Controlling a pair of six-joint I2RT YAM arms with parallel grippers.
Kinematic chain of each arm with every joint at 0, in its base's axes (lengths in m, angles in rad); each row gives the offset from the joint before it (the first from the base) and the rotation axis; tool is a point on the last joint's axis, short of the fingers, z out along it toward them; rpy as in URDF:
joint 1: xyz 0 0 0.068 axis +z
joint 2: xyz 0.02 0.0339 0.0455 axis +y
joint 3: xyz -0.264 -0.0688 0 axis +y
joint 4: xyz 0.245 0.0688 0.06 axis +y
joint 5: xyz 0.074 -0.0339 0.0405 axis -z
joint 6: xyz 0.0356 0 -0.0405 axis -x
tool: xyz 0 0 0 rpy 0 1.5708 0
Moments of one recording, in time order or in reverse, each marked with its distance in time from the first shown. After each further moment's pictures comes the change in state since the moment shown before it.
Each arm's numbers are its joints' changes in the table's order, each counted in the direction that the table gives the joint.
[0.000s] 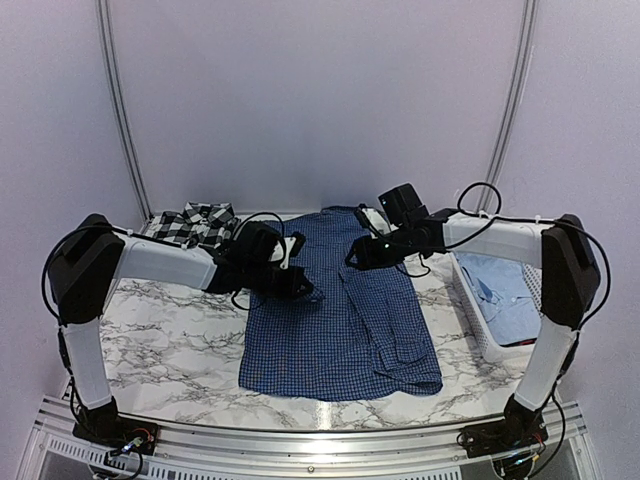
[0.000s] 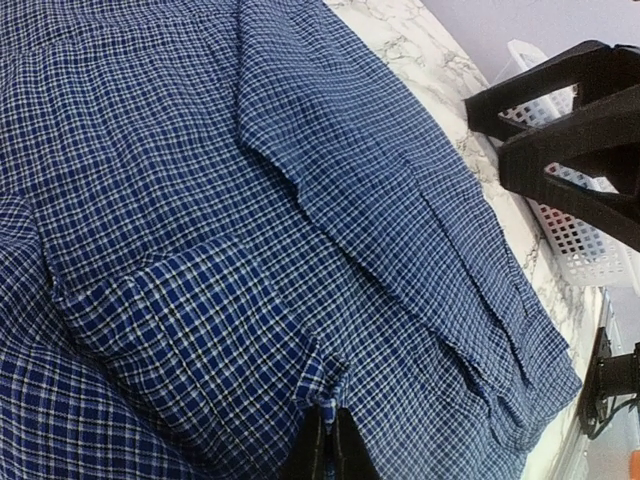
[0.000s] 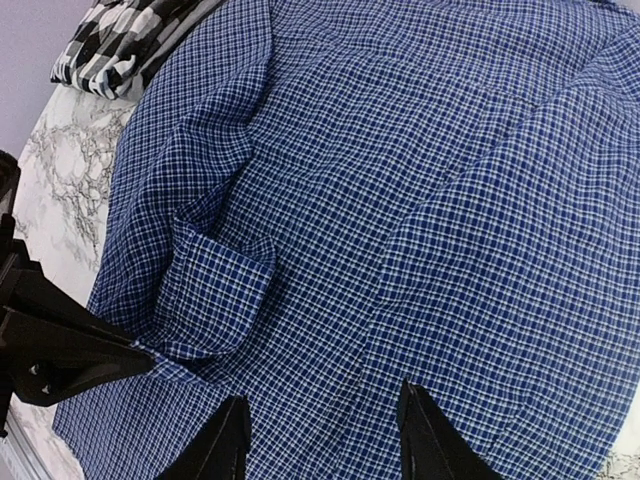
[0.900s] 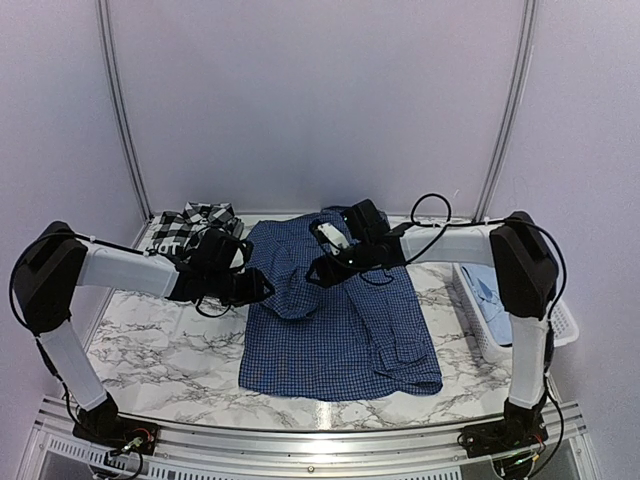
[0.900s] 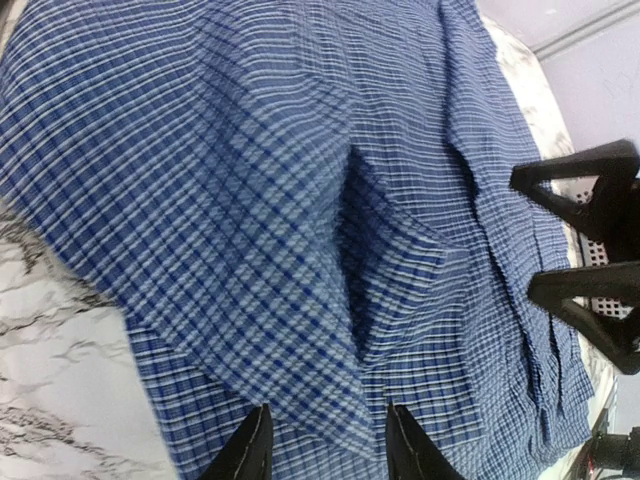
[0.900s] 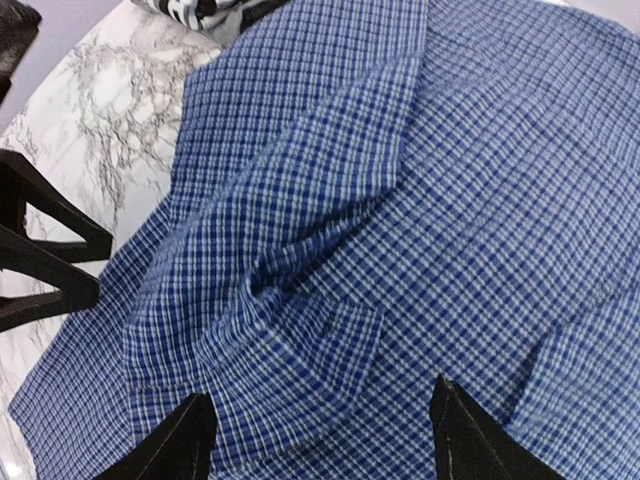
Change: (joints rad) left arm 0.100 -0.200 0.261 0.017 -0.122 0.185; right arm 0.109 0.220 -0.113 -0.126 -0.060 0.183
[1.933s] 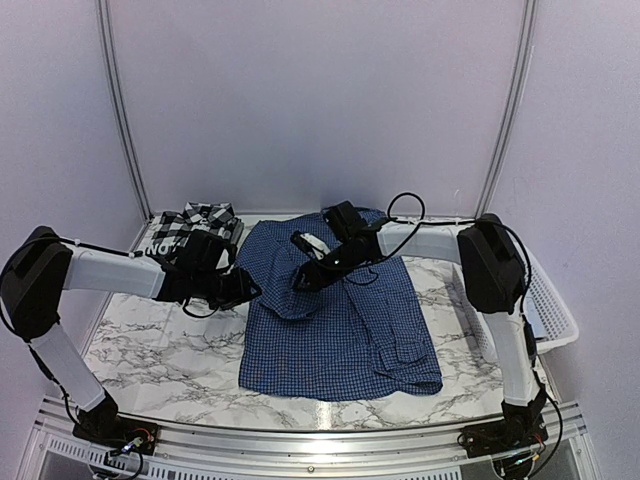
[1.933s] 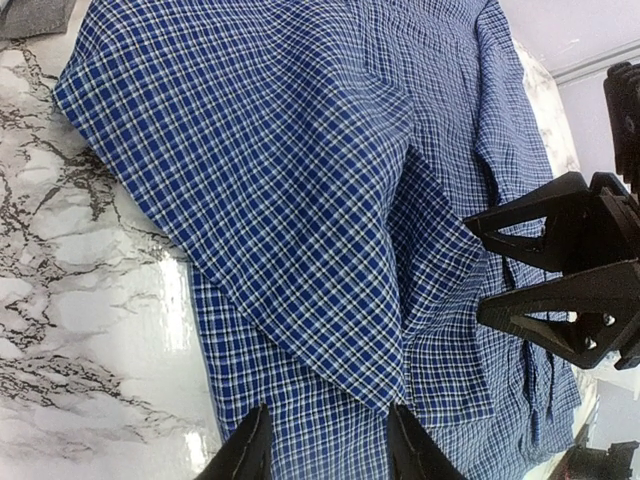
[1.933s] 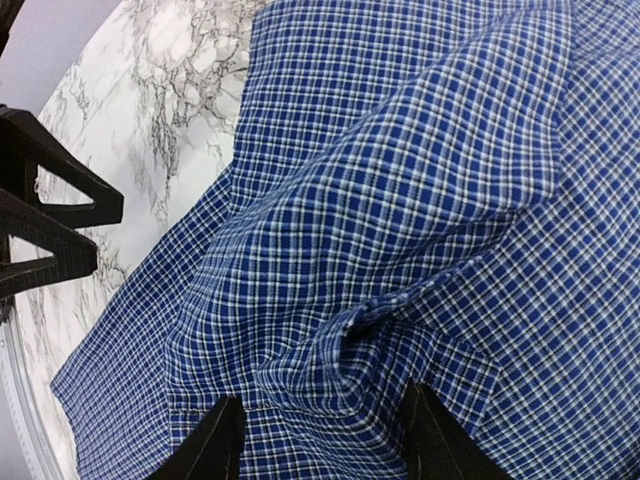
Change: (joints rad) left arm 0.064 -0.078 0.072 0.044 0.014 0.082; right arm 0.001 0.233 -0.302 0.206 -0.248 0.043
